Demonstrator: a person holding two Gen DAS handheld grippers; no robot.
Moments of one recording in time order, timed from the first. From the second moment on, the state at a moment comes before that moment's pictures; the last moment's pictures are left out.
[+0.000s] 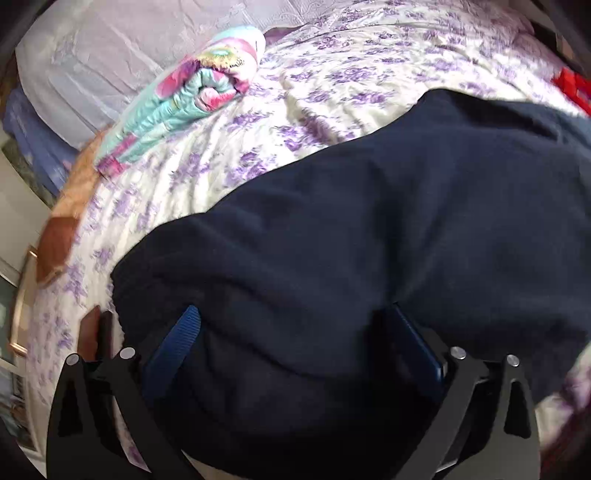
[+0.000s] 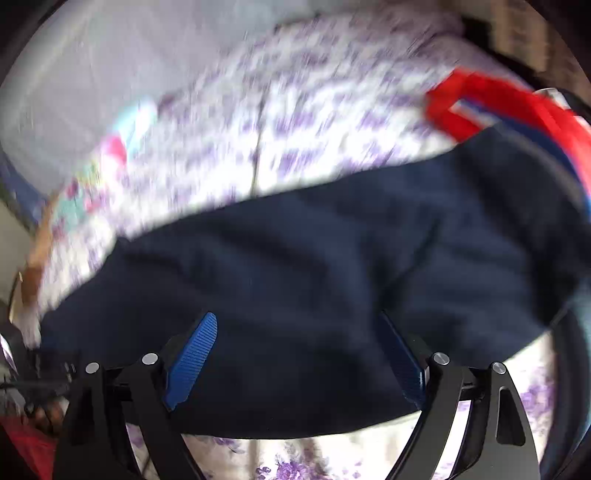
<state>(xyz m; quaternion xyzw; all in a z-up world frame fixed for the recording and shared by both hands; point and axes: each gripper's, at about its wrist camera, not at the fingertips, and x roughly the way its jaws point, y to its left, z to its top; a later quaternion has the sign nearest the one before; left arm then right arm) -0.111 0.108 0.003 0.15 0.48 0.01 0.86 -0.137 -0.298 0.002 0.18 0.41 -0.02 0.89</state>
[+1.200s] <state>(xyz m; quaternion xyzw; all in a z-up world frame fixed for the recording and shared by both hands) -0.109 0.161 -0.003 0.09 0.40 0.10 0.91 -0.193 -0.448 -0.028 0.36 0.32 -0.15 0.86</state>
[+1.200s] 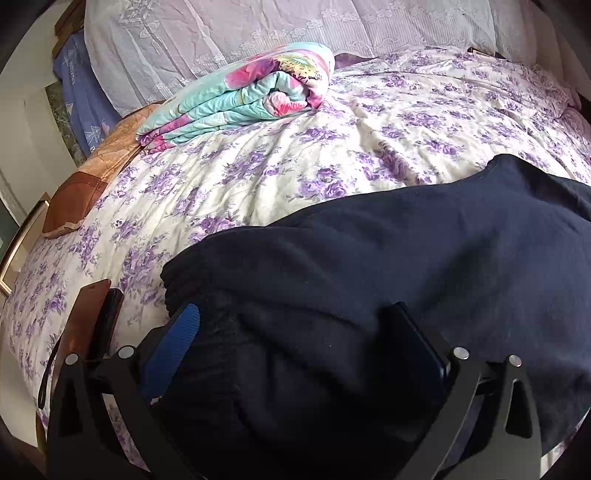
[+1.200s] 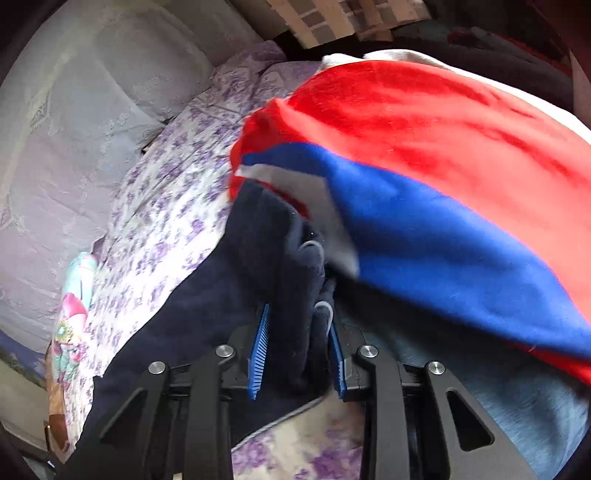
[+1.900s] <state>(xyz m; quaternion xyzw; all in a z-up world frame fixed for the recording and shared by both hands) -0.114 0.167 0.000 0.06 0.39 0.08 0.91 -0.142 -0.132 0.027 -0.01 0.40 0.23 0.89</state>
